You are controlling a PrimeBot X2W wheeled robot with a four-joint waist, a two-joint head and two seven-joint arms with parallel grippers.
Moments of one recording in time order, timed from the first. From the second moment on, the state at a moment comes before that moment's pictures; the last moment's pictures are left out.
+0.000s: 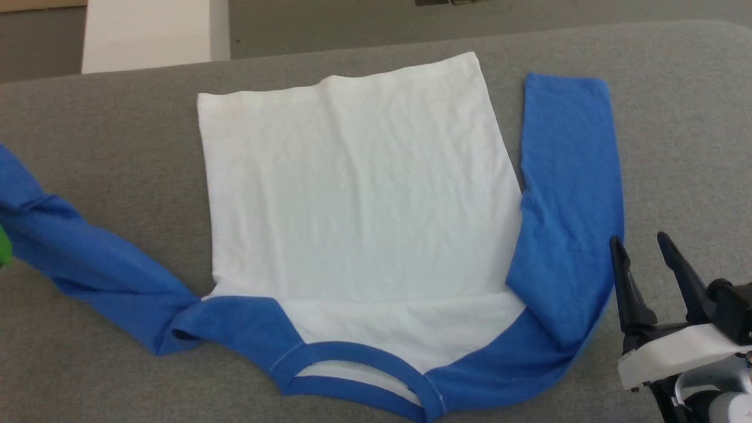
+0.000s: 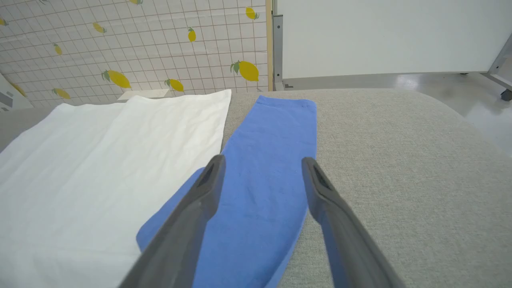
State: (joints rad) left arm -0.36 0.73 -0.01 0.08 -0.53 0.22 0.40; right arm 0.02 -0.13 -0.07 -0.10 0.20 0.13 -0.02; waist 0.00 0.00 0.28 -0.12
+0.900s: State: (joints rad) left arm -0.10 0.63 -0.17 -0.58 -0.53 0.31 0.48; right arm 0.10 -0.12 -0.07 -0.18 0.20 0.13 0.05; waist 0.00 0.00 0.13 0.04
